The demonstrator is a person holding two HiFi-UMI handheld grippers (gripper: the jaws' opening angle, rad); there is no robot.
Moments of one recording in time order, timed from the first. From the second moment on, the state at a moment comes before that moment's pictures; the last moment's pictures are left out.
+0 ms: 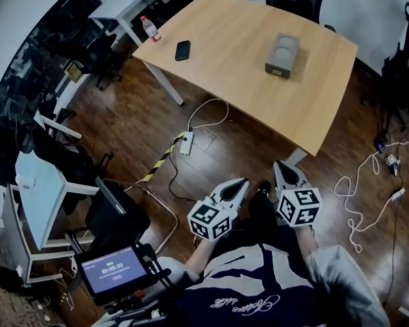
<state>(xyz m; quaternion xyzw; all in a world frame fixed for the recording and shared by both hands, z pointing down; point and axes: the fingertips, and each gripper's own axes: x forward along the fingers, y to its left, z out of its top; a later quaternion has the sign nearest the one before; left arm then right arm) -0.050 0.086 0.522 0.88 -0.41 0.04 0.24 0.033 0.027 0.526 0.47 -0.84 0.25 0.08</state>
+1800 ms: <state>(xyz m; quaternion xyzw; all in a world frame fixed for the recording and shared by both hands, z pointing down) 0.034 0.135 0.500 0.91 -0.35 0.03 0.22 0.106 0.126 0.517 0.51 -0.83 0.21 0.11</state>
